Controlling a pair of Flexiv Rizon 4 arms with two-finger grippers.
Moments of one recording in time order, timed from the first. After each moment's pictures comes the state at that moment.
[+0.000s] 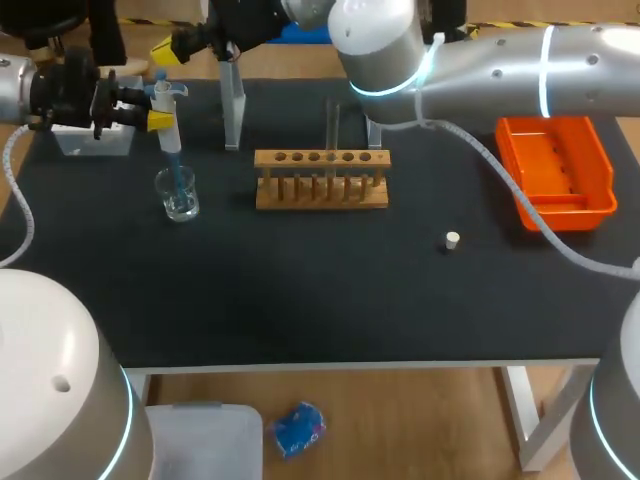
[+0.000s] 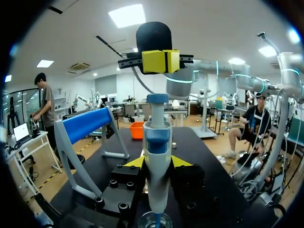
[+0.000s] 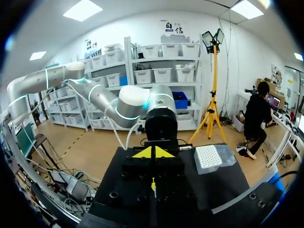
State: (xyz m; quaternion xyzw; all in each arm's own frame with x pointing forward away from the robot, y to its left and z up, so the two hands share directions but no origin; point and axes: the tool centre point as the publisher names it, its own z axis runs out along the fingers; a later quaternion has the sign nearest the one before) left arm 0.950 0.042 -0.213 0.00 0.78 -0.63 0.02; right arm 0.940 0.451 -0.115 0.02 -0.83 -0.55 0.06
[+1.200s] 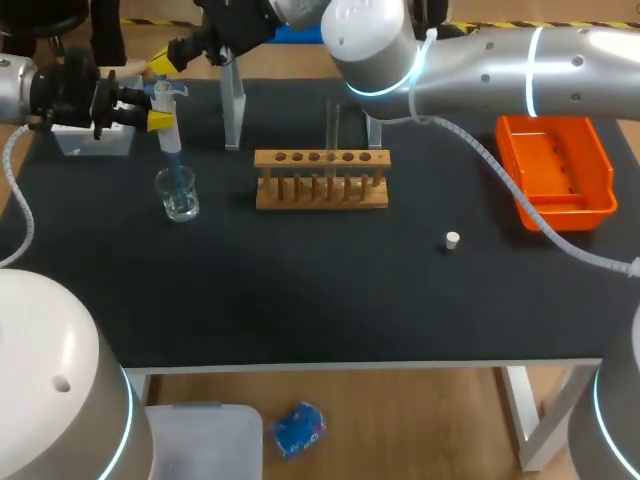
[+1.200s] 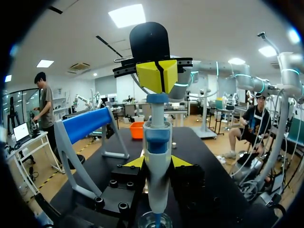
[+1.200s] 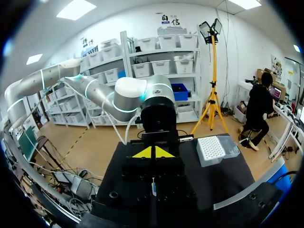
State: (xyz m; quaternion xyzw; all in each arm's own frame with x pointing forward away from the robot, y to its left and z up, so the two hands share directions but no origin) left arm 0.950 0.042 -0.214 0.00 0.78 -0.63 0.02; right arm 0.942 0.453 -0.135 0.00 -0.85 -0.53 0.08
